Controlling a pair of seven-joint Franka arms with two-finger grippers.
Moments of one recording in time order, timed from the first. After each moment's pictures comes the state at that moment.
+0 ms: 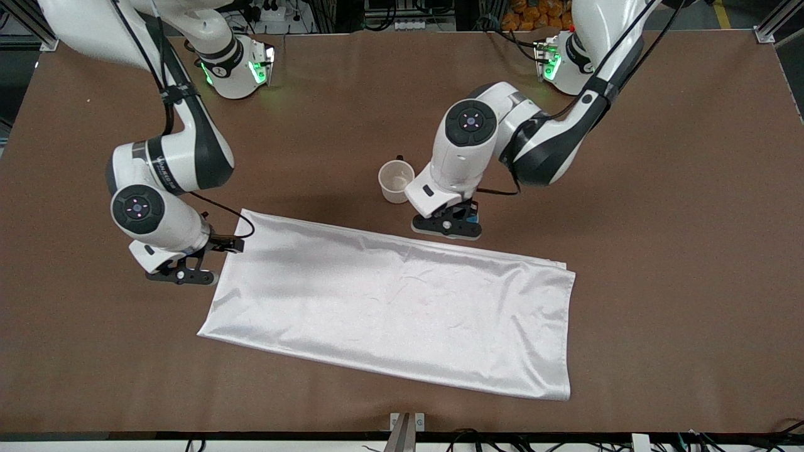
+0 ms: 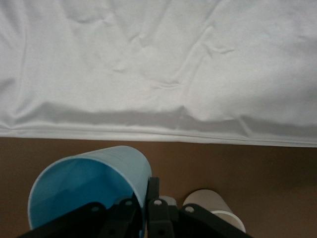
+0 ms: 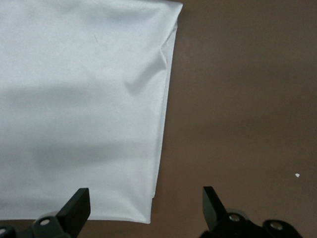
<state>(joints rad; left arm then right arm) -0.29 0.57 -0.55 -1.48 0.27 2.03 -0.74 0.10 0.38 0.09 -1.77 -0.18 2.00 0.34</state>
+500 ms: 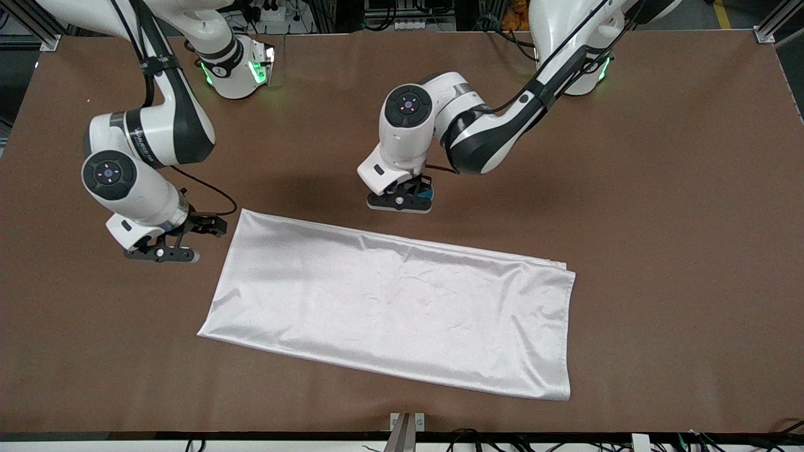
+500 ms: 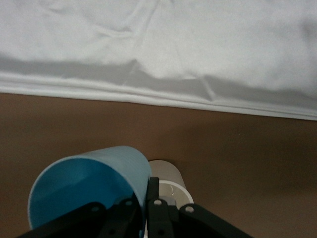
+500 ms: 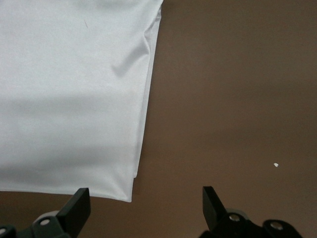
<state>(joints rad) -0.43 0.66 -0.56 -1.44 0.27 2.02 -0.91 0.06 0.19 0.10 -1.94 -0.18 2.03 0.28</state>
